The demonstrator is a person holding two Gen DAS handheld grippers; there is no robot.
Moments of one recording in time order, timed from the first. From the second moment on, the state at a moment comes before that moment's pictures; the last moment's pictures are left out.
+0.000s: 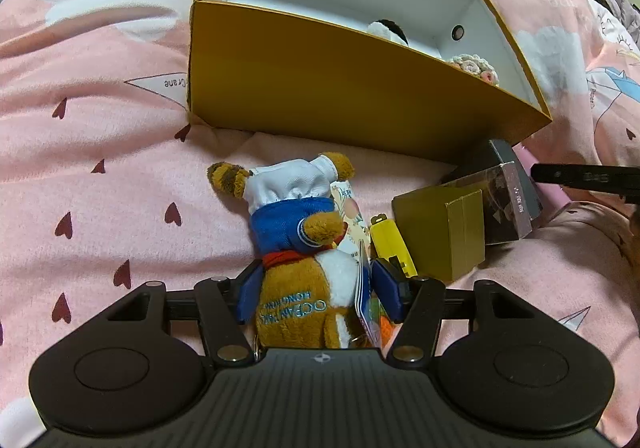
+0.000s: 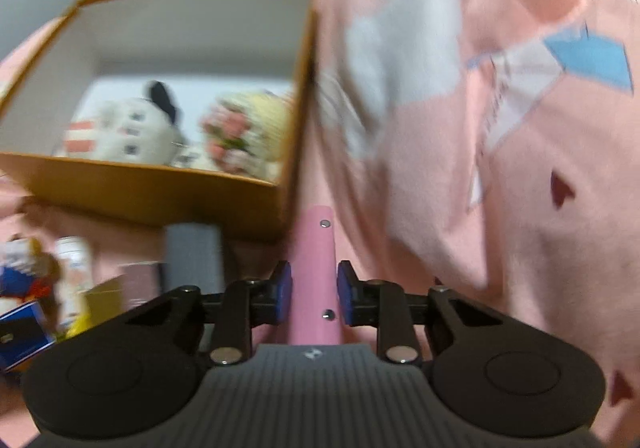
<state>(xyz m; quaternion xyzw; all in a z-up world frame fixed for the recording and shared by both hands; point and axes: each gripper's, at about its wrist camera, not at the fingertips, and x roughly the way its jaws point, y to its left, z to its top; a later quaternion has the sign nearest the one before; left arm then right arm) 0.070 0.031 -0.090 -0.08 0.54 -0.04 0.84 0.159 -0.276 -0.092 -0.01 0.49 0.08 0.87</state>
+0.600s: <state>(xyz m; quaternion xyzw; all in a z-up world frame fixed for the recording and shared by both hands) 0.067 0.034 -0.090 -0.08 0.53 -0.03 0.84 0.210 -0.286 -0.107 0.04 0.56 0.13 0.82</state>
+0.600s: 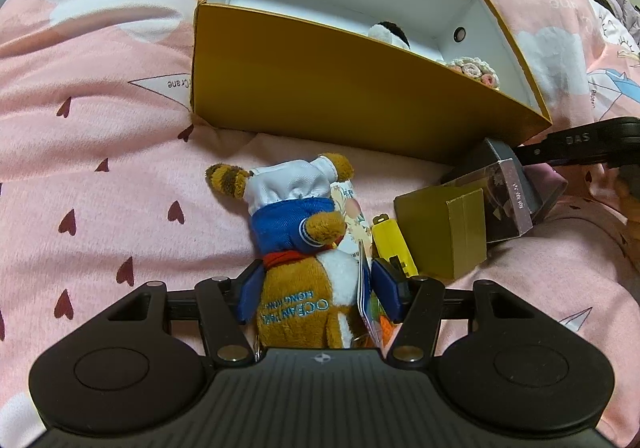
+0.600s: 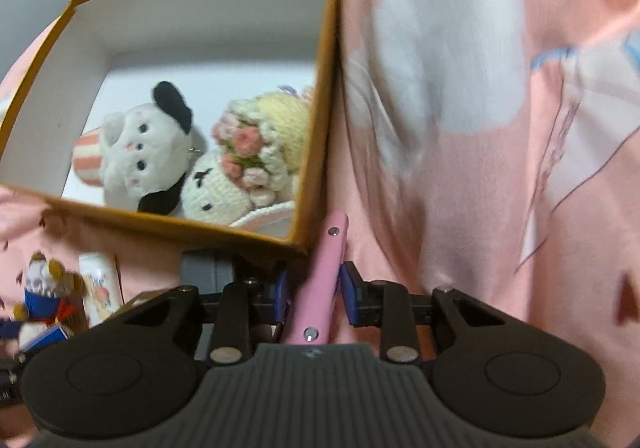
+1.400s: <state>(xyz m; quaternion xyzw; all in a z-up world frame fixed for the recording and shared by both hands) 0.040 0.027 -0.035 -0.08 0.46 -0.07 0.88 0.127 -0.262 -0.003 0.05 0.38 0.10 0.92</state>
